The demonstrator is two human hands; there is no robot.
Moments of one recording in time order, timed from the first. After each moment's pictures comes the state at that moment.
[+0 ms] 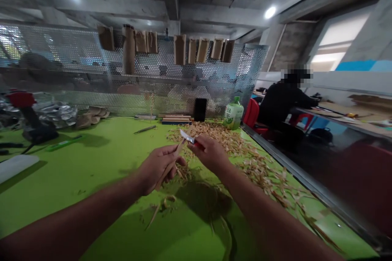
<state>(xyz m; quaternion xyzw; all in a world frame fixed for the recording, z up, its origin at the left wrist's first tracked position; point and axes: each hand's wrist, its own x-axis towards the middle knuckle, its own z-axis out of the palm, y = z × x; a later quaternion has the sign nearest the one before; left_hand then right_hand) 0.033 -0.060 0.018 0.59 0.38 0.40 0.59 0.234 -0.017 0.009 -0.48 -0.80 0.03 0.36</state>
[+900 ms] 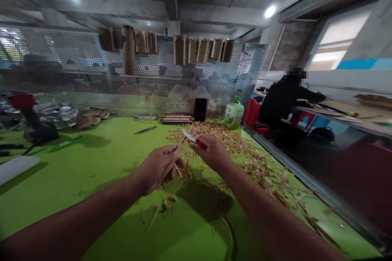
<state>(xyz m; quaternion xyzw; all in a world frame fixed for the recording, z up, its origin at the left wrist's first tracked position) 0.034 -0.066 0.030 0.58 0.40 0.39 0.59 0.240 -0.016 0.010 -0.48 -0.80 0.03 0.35</state>
